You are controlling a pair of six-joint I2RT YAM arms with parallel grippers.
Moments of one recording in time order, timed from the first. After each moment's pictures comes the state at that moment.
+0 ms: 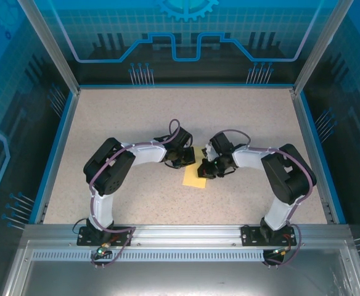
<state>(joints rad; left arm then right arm) -0.65 1.98 1.16 -0.25 0.23 -0.90 0.50 1.74 0.83 -0.32 -0.57 0.53</state>
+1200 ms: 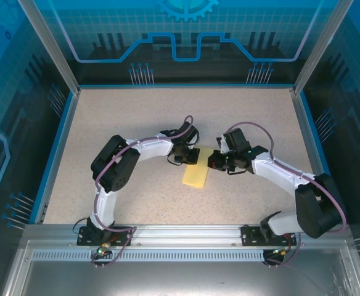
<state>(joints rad) -0.67 2.04 1.36 -0.48 0.23 -0.50 0.46 1.38 0.79 -0.41 -0.37 0.64</state>
